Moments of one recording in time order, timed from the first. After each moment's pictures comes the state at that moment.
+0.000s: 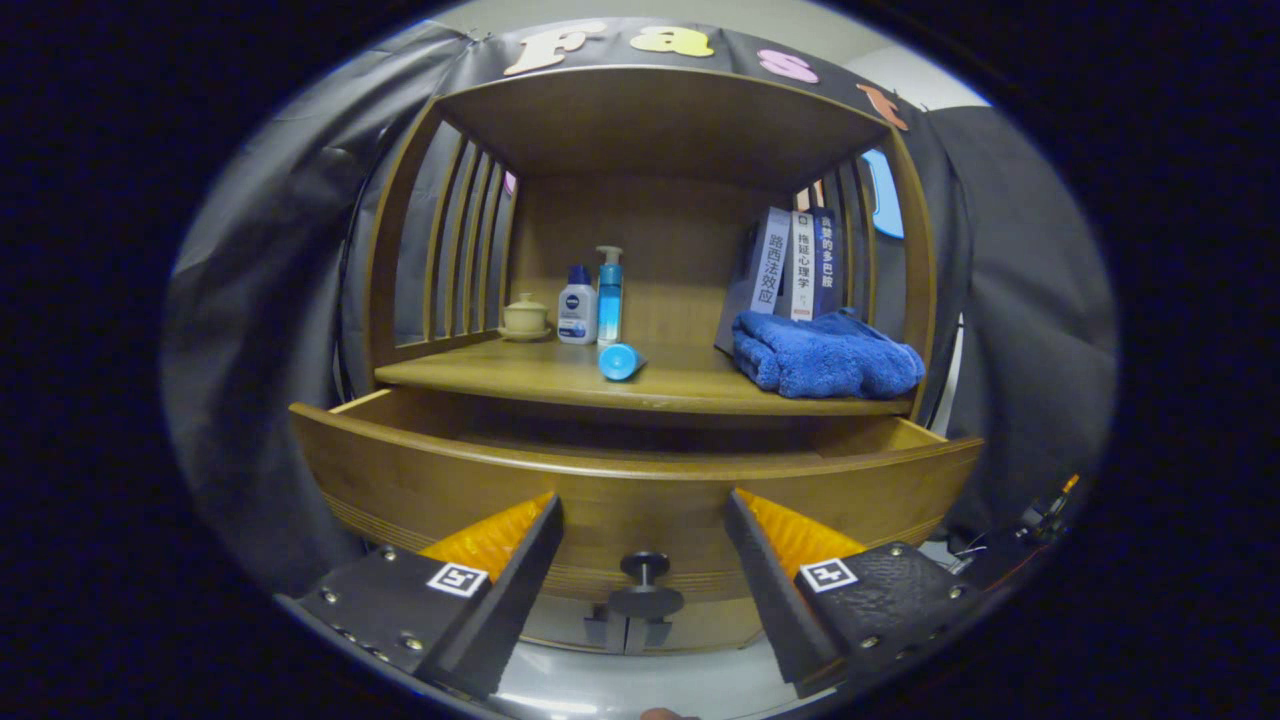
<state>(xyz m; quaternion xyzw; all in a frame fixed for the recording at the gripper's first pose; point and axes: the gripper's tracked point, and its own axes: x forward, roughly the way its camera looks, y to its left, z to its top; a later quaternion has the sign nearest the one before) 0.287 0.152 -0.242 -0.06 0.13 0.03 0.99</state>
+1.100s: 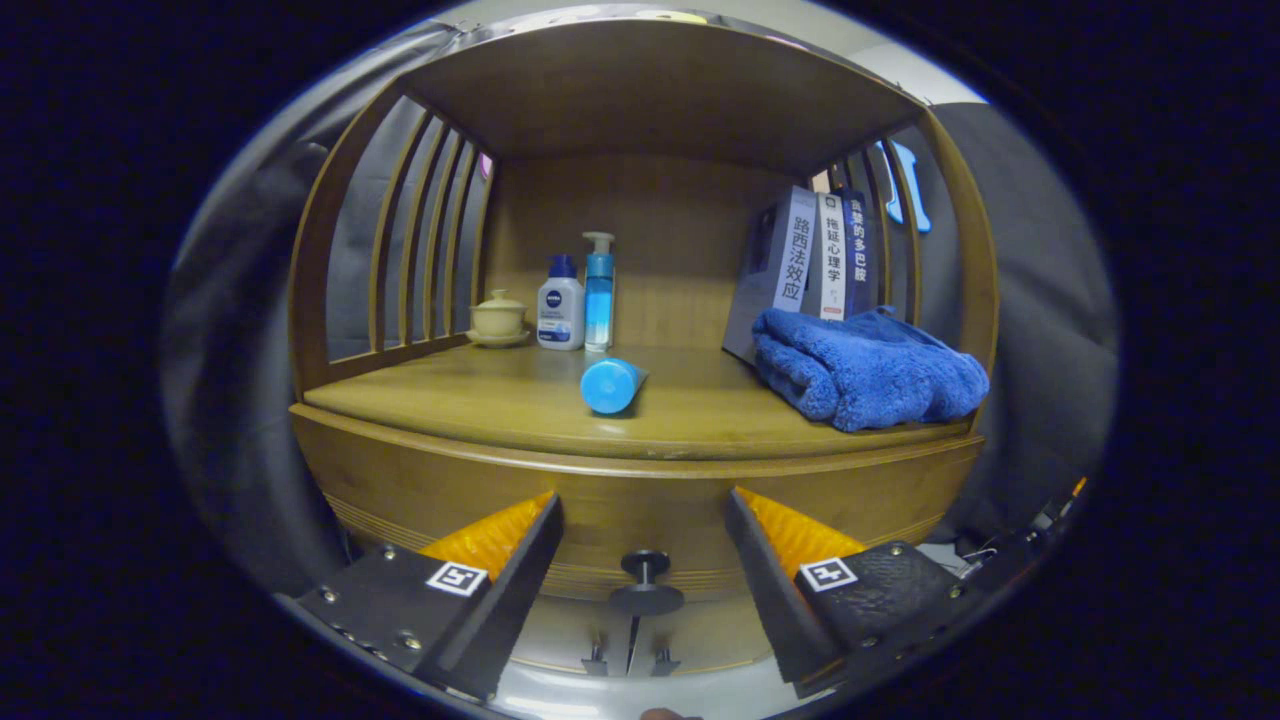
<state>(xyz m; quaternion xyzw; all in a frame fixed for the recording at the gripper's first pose) 0.316 0.158 -0.247 -0.05 0.14 0.02 0.99</state>
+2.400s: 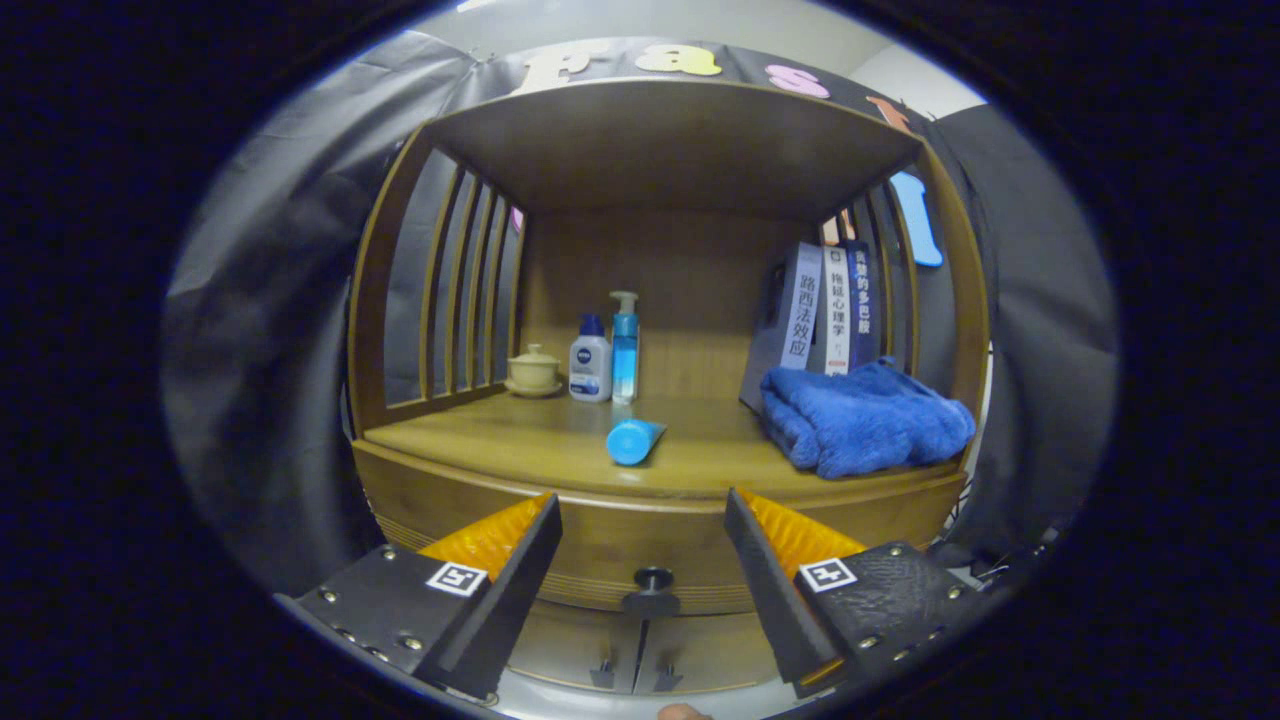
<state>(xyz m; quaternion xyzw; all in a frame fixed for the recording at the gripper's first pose) 0.290 0.151 -0.181 -0.04 0.07 0.07 0.99</state>
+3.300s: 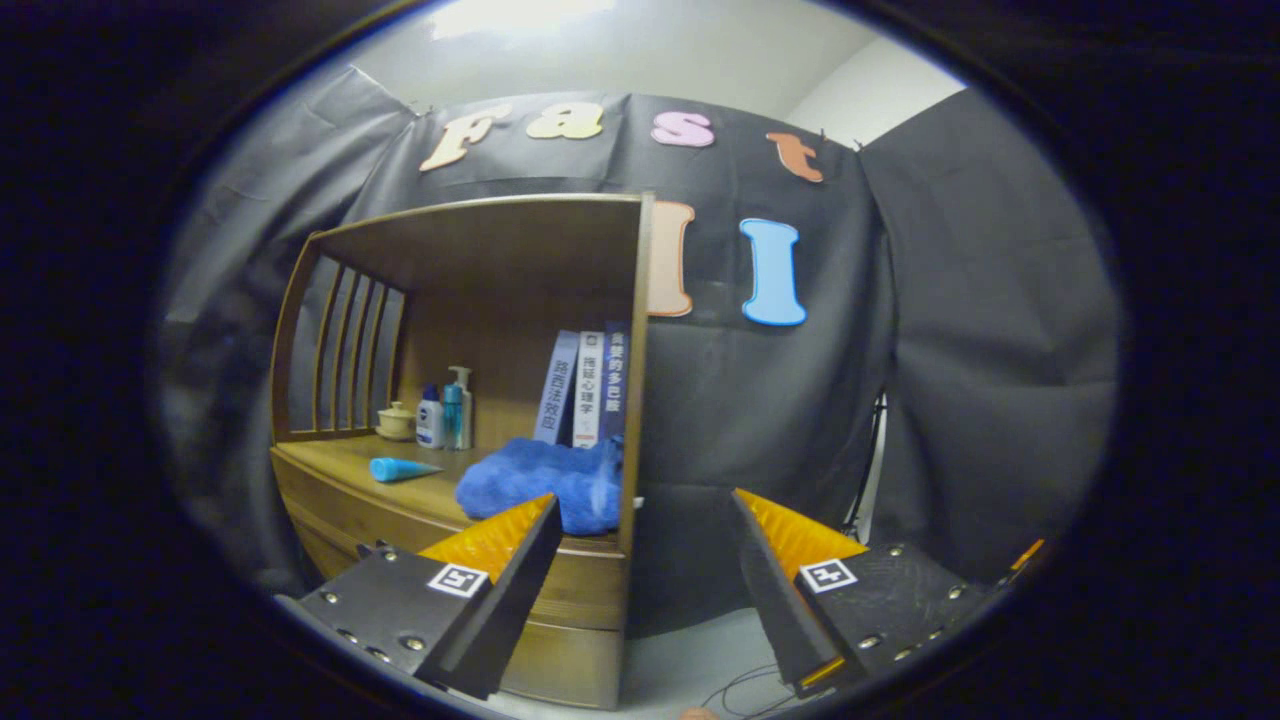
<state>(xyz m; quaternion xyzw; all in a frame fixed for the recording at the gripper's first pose) 0.266 -0.158 -0.091 -0.05 -0.01 0.01 1.00</state>
